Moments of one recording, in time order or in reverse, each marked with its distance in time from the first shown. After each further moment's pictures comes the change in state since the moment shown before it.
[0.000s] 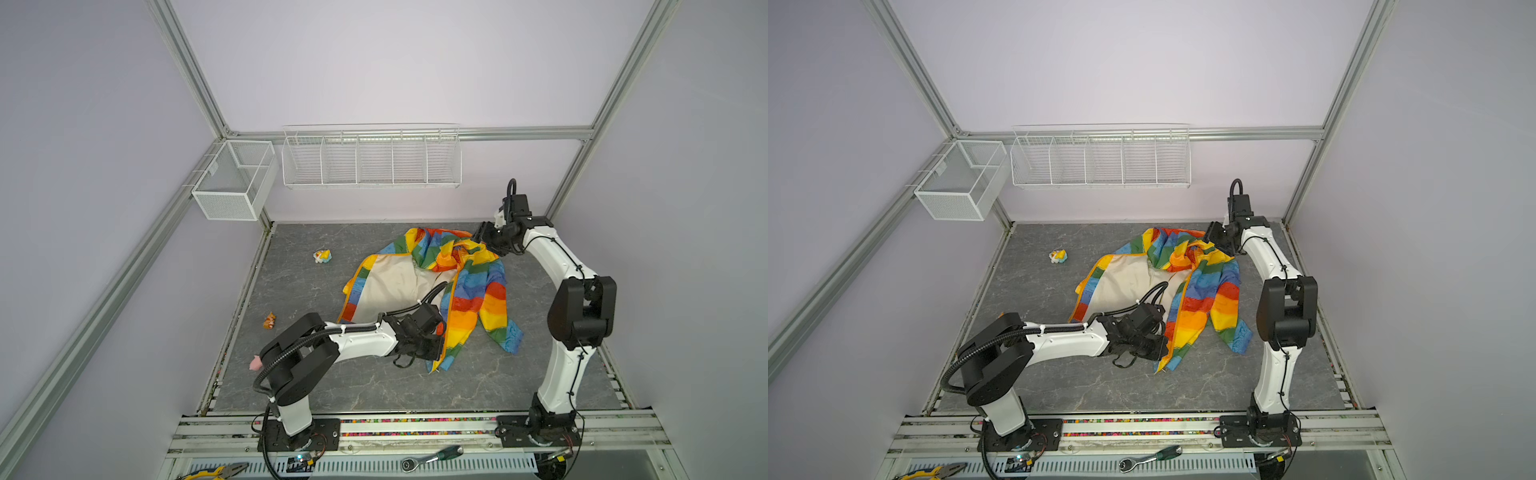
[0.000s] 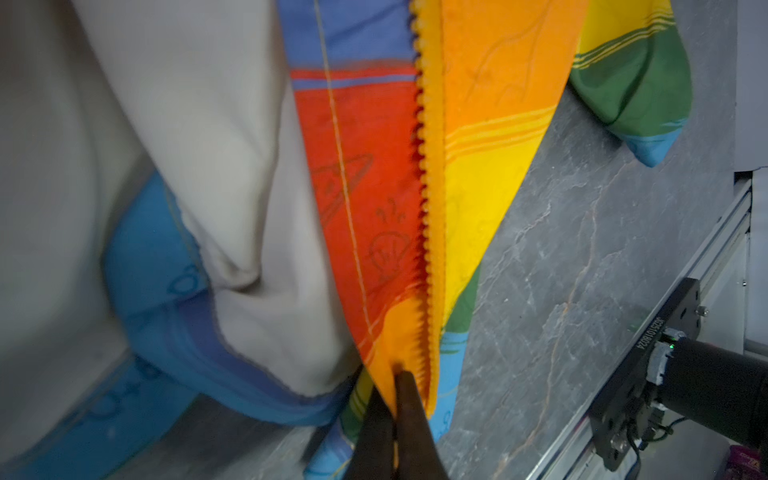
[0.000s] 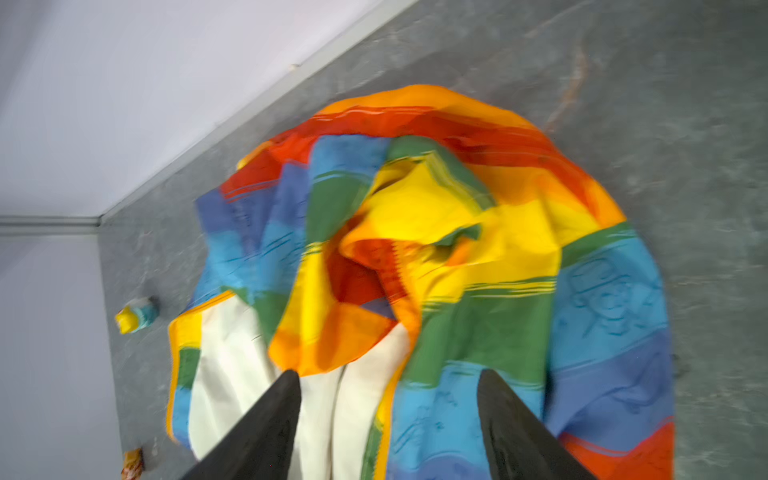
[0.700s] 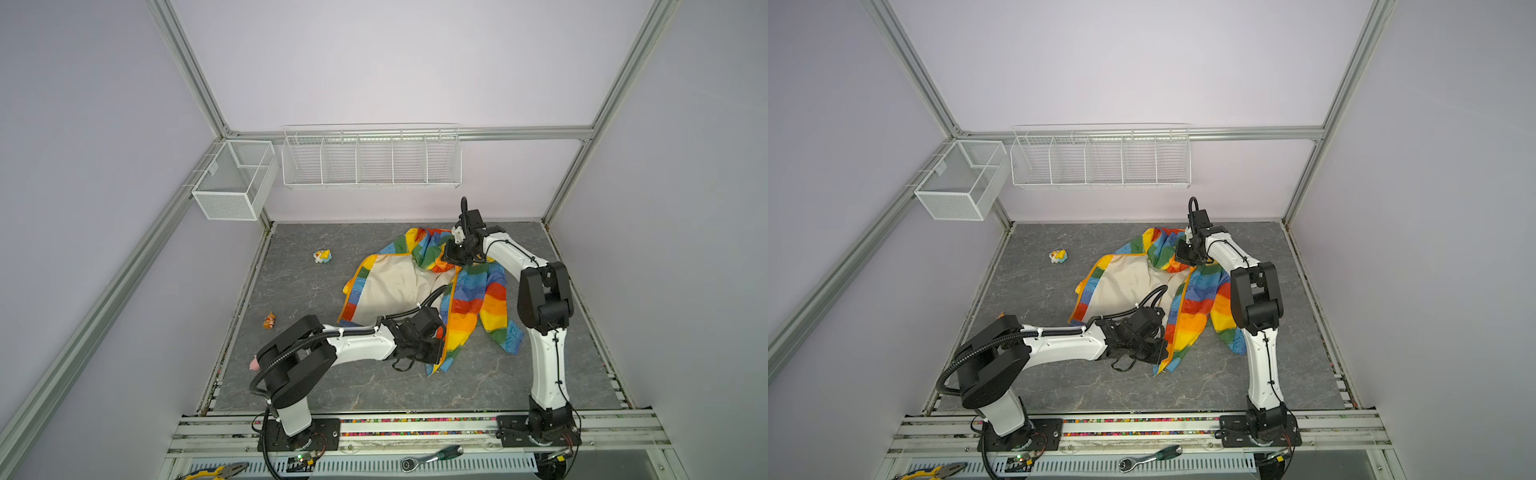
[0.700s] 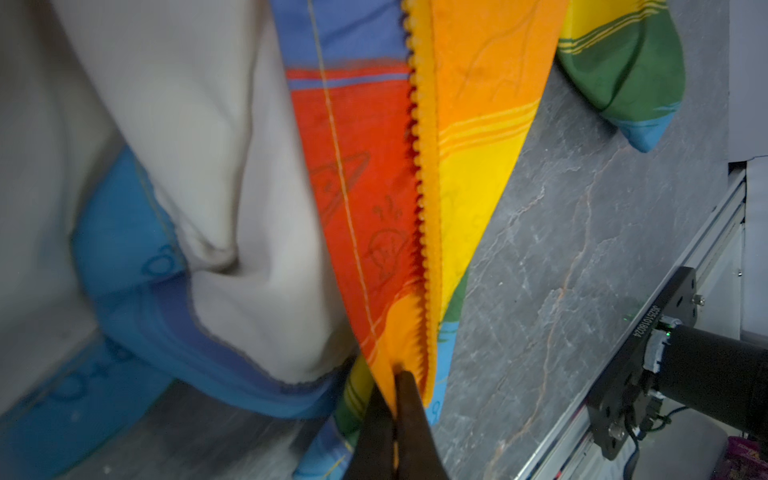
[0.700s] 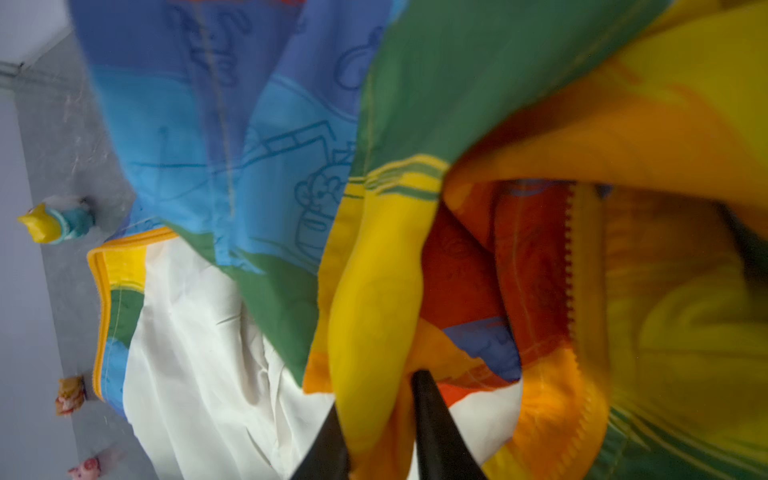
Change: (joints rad) left arm -0.025 -0.023 -0.034 0.024 -0.005 -0.017; right arm 0.140 0.269 0.106 0.036 -0.079 -0.023
